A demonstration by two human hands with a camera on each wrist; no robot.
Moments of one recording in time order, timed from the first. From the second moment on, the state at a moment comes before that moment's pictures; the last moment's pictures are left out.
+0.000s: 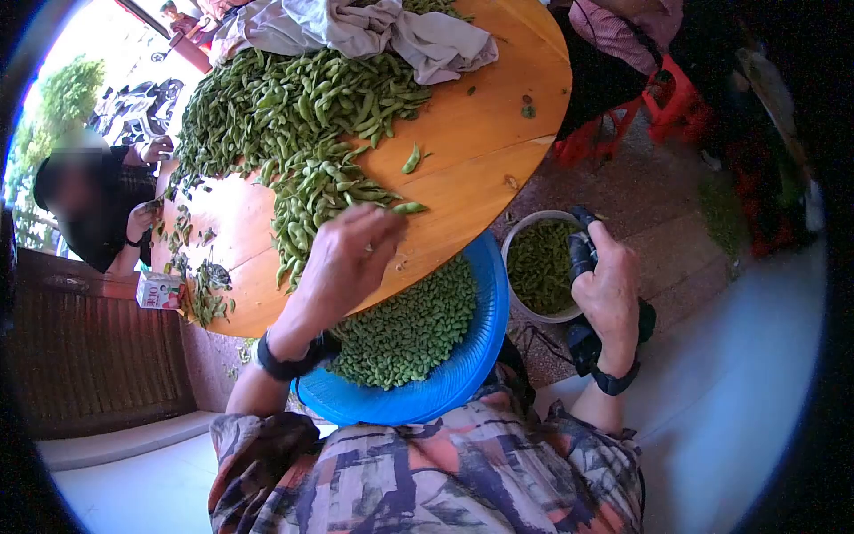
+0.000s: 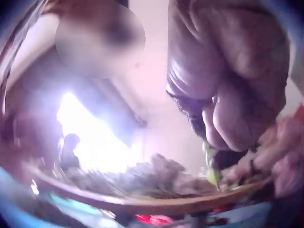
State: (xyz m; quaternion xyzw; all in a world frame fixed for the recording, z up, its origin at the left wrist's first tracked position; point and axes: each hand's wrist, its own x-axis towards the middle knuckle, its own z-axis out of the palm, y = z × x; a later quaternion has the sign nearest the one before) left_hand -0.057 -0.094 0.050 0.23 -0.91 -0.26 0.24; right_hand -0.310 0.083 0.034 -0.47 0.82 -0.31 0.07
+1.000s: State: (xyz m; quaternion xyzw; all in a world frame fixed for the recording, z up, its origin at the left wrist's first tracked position) left_hand -0.046 -0.064 0.035 0.34 -0.69 -0.50 0.40; right_hand -0.219 -0.003 0.047 -0.31 0.40 -0.56 0.65
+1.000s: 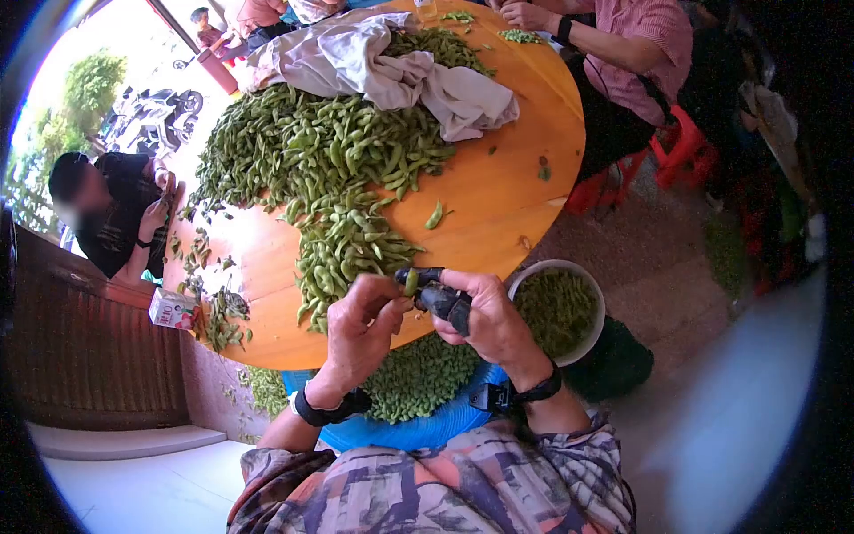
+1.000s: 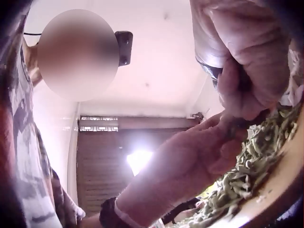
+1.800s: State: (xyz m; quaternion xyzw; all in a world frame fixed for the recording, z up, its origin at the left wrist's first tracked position) left_hand -0.027 -0.055 0.022 0.15 -0.31 -0.88 0.33; right_hand -0.211 0.005 0.046 -0.25 0.30 -0.54 0.74
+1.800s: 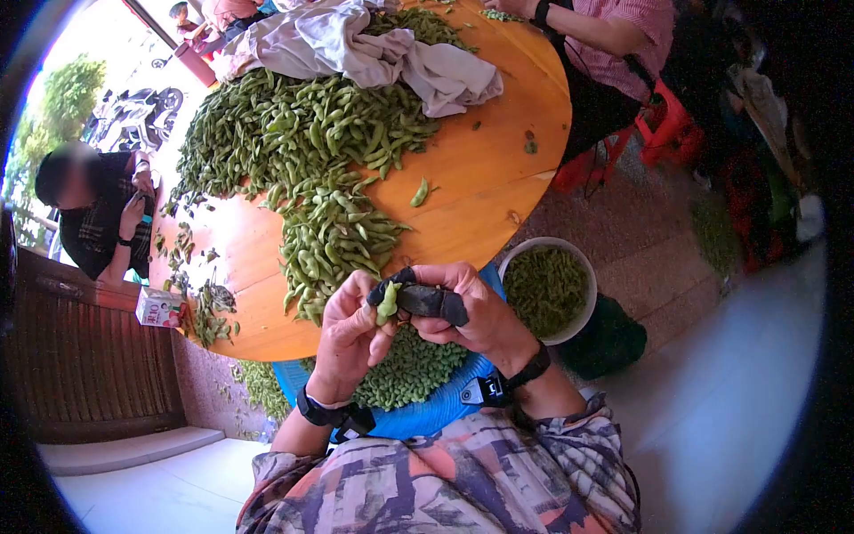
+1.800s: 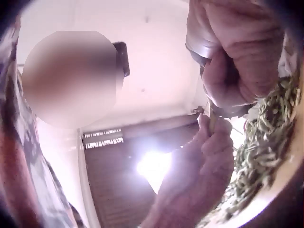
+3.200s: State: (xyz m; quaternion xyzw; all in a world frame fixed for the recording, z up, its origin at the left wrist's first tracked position) left_hand -0.045 -0.023 0.013 0.17 -0.21 -0.88 0.40; right_hand -0.163 0.036 0.034 -0.68 0.58 -0.44 0.08
